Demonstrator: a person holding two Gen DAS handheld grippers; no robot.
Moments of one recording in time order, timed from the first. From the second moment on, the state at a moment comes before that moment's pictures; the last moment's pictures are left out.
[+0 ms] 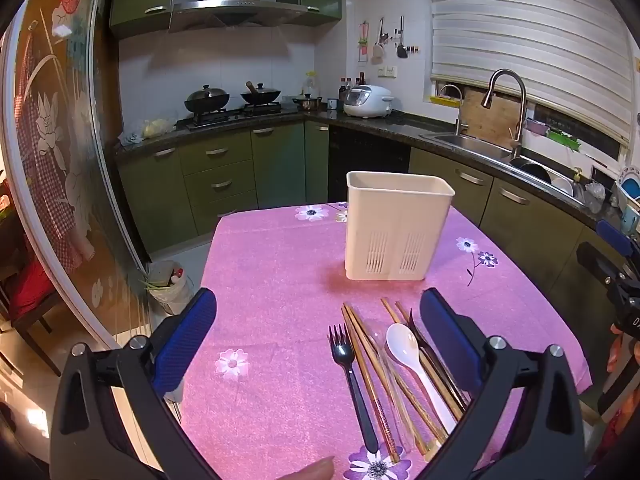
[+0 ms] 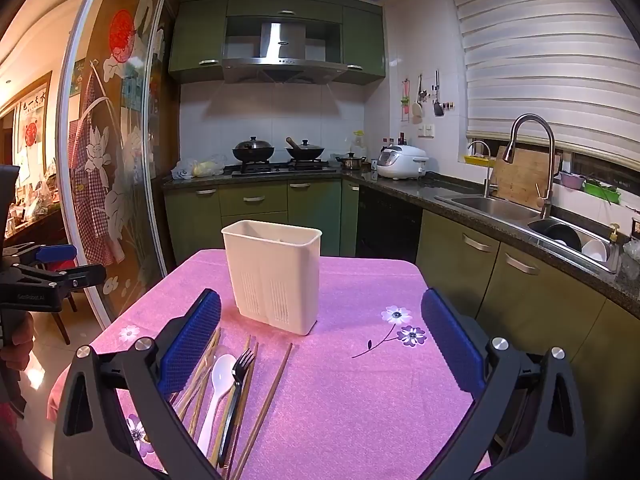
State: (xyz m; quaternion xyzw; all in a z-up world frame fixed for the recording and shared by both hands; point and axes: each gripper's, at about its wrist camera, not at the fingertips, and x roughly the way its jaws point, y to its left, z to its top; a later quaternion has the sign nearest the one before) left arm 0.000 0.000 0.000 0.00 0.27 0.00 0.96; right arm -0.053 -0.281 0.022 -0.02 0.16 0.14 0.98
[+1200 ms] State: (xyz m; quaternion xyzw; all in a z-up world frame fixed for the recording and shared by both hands) left arm -0.003 -0.009 -0.004 0.01 0.27 -0.01 0.96; right arm -0.049 -0.280 0.022 -0.02 0.17 0.14 0.97
